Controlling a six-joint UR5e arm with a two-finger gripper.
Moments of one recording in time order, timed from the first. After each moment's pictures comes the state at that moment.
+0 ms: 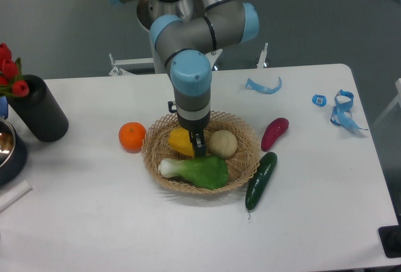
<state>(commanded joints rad) 2.41 -1.77 -1.92 -0.95 1.59 1.76</state>
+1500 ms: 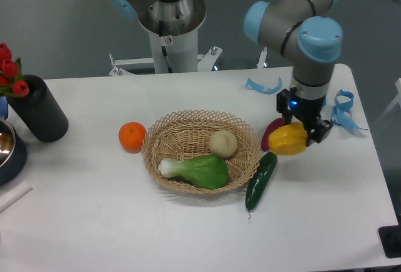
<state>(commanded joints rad) 2.80 -1.96 -1.63 -0.94 1.48 1.54</state>
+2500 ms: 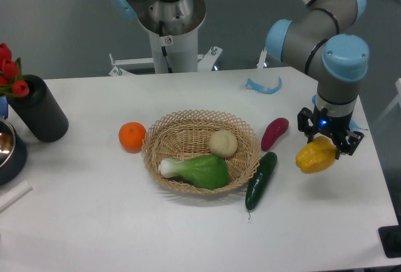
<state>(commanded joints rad) 2.76 -2.02 -1.53 -0.94 1.60 1.43</state>
